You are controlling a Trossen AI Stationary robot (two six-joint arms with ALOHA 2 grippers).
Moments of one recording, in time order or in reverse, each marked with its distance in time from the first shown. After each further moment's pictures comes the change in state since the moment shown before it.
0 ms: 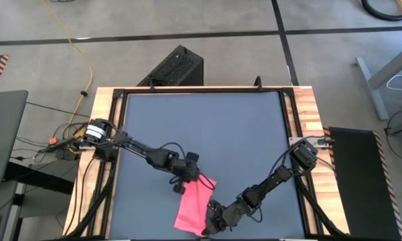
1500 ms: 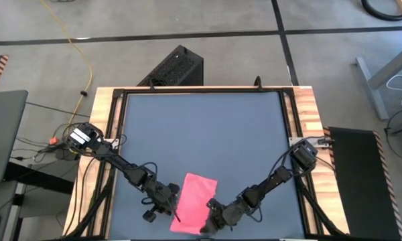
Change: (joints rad) left arm -0.337 -0.130 -0.262 0.399 0.310 -0.352; right arm 0.020 0.003 -0.002 0.051 0.022 -0.080
